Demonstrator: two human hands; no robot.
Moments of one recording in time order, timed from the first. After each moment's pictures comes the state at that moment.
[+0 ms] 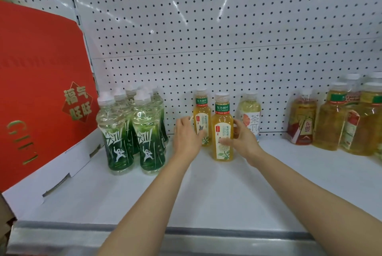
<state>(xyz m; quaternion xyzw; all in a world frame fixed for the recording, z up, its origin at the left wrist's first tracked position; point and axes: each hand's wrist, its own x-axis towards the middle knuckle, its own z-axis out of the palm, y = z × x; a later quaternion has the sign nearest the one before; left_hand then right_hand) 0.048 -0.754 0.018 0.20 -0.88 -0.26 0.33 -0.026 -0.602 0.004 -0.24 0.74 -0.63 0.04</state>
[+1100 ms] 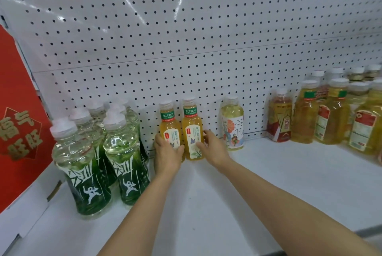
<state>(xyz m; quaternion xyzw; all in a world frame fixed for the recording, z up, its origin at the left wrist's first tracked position) -0.005 -0.804 -0.014 0.25 -0.86 -0.36 0.27 -0.037 -0.665 -0.001 -0.18 0.85 -0.50 -0.04</state>
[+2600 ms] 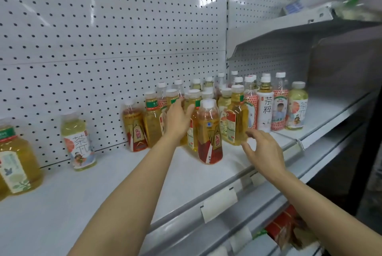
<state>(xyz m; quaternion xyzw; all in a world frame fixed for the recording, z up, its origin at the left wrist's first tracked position) -0.112 -0.351 0.058 -0.11 -0.86 -0.43 0.26 -0.003 -0.131 -0.015 0.04 0.91 -0.22 -0.35</state>
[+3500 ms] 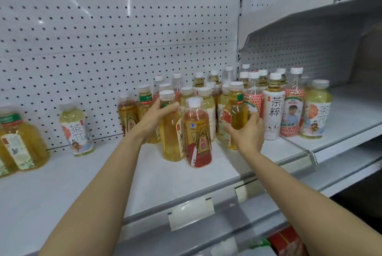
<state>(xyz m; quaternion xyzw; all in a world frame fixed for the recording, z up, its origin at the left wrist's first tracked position) -0.084 -0.367 0.067 -0.13 -0.79 -0.60 0.07 -0.117 -0.114 -0.007 0.12 0.84 -0.41 -0.32</state>
